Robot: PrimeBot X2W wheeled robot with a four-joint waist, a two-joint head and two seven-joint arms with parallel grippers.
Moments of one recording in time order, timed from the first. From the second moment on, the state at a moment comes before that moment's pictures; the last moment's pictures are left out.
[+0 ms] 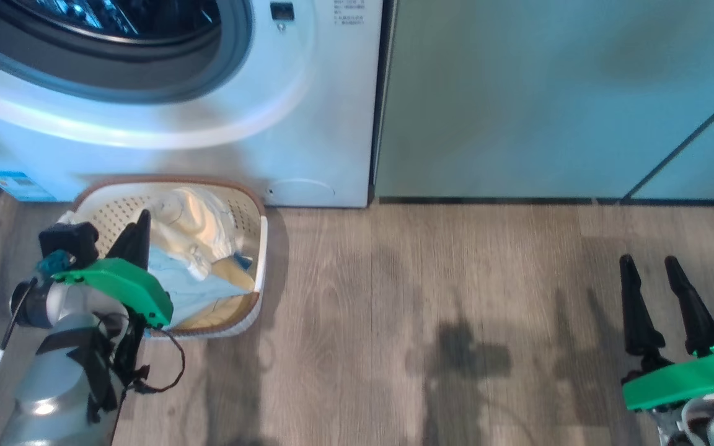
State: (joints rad) left arm -0.46 0.24 -0.04 0.74 -0.34 -0.13 -0.25; right arm -0.08 -0.15 0.13 0.17 0.45 0.13 -0.26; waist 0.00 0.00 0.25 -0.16
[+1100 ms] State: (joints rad) left arm -0.38 0.37 -0.10 0.42 -0.52 -0.13 -0.20; right arm 0.01 -0.15 0.10 0.16 0.45 0.13 -0.26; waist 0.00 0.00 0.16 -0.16
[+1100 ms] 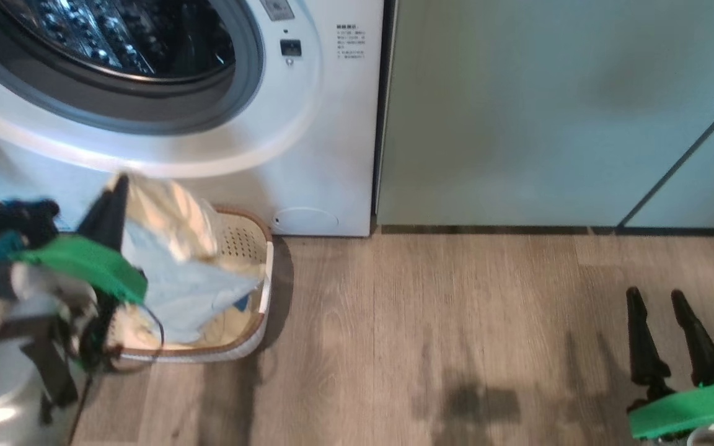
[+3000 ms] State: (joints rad) left arm -1.71 0.62 -0.37 1.03 -0.45 -0.11 -0.07; right arm -0.38 -0.09 0.23 0.12 0.48 0.13 -0.26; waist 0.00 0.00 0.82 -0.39
